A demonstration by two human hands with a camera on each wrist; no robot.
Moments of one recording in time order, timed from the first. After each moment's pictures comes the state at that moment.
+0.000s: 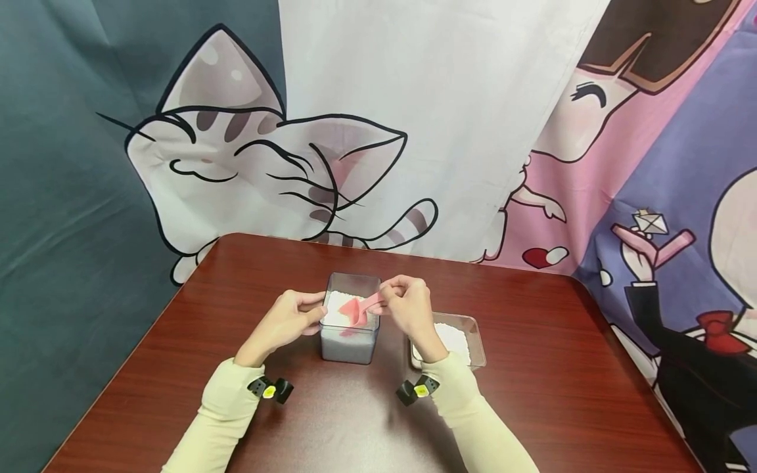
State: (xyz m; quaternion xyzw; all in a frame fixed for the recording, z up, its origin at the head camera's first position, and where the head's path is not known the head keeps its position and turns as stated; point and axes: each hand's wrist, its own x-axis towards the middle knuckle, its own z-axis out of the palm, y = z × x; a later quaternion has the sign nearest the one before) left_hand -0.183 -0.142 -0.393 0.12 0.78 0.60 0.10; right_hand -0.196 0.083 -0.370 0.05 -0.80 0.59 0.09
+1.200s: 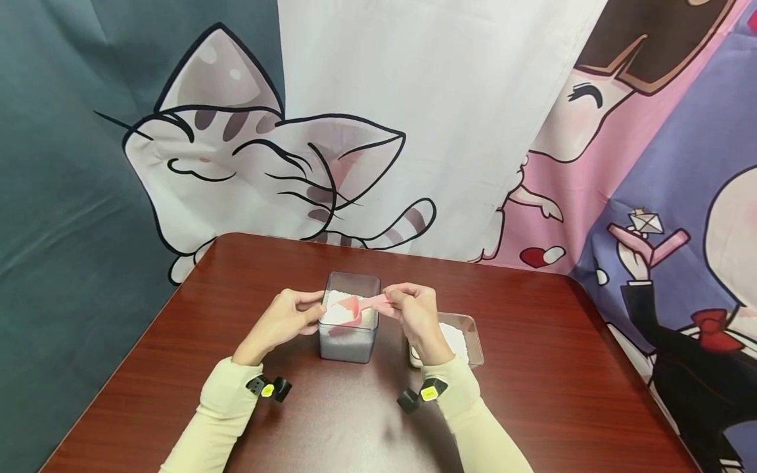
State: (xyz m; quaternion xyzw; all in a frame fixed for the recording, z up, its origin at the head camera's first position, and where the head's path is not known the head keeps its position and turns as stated) left_hand -0.183 -0.144 -0.391 0.11 0.79 0.59 0.10; right_hand -0.193 0.091 -0.382 -0.04 -0.60 0.80 0.01
